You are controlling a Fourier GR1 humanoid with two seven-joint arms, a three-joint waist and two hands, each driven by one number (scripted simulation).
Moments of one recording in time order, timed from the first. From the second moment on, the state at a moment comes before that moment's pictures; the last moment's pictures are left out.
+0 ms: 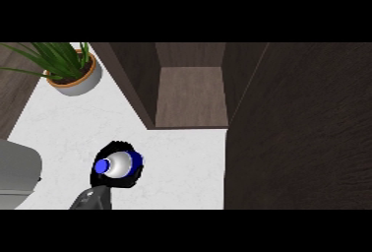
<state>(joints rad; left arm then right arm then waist) -0.37 0.05 0.27 -0.38 0.09 -0.28 -0.93 1.02 -0.11 0.23 -2.48 -0.08 0.34 -0.25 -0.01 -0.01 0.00</state>
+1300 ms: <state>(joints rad) -0.53 0.00 -0.34 -0.88 0.51 0.33 -0.54 0.99 -0.10 0.19 -2.47 -0.09 0.34 -0.24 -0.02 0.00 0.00</state>
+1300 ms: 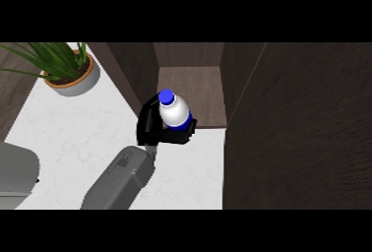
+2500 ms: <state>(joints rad) -1.04 0.01 -0.34 -0.31 0.52 0.61 -0.42 0.91 -0.11 0.08 -2.44 -0.15 0.39 -0.24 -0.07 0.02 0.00</state>
